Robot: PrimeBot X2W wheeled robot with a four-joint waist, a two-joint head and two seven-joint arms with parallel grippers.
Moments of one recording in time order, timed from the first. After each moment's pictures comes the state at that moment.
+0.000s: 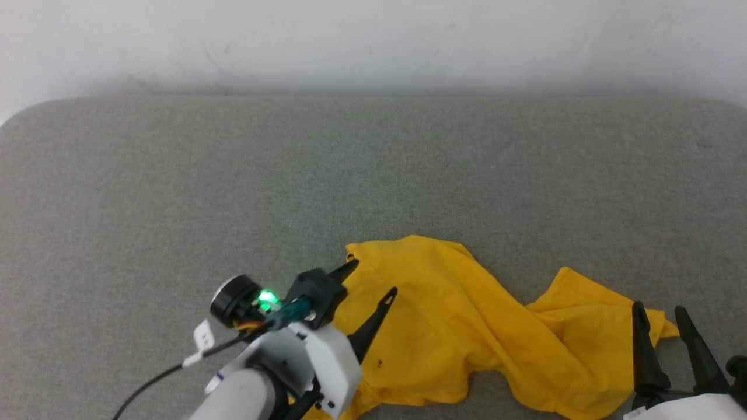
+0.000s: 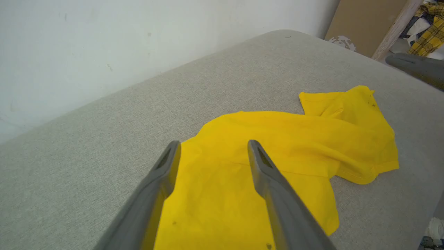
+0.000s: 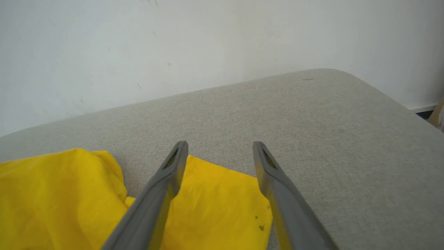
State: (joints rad) left arm -0.18 0.29 -0.51 -0.09 -0.25 -0.12 0.24; right arm 0.18 -0.05 -0.16 0.02 0.28 0.13 -0.20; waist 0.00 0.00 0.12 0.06
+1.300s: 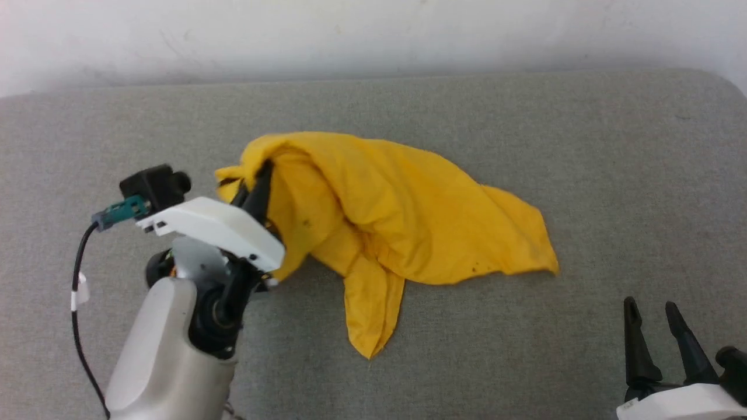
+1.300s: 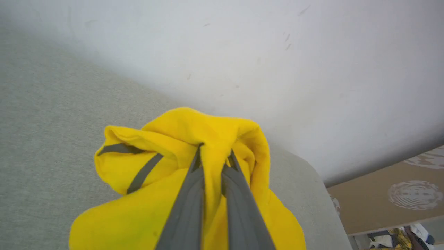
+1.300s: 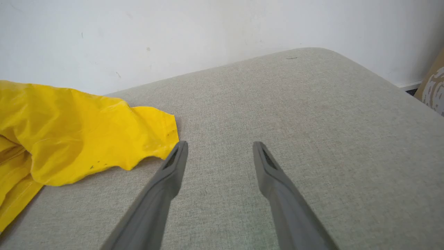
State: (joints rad) left arm -0.40 0.14 -0.19 0.11 -0.81 0.16 0.20; right arm 0.14 -0.05 -0.15 0.08 0.29 0.13 -0.20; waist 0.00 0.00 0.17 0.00
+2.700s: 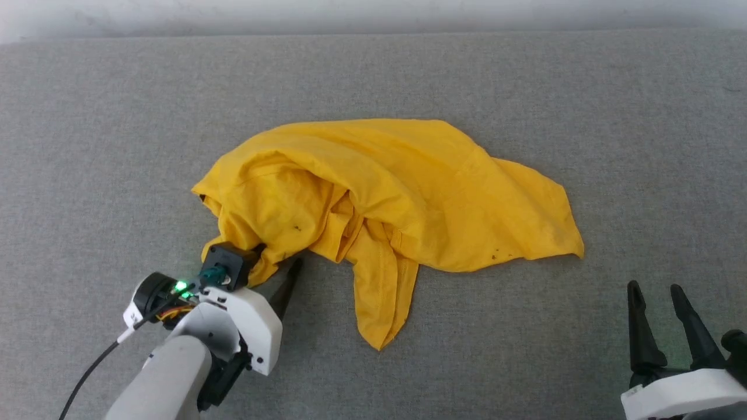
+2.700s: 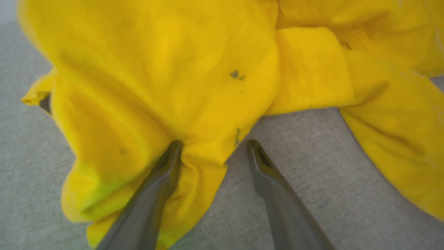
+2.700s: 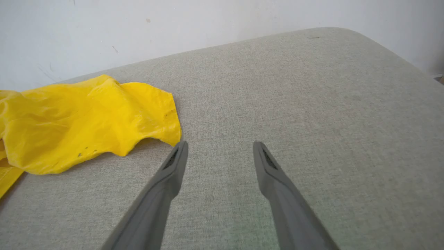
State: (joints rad) left arm -0.33 0.41 -0.51 0.28 -0.40 -0.02 0.10; right arm 0.12 -0.05 -0.15 0.01 0.26 0.13 -0.14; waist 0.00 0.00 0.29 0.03
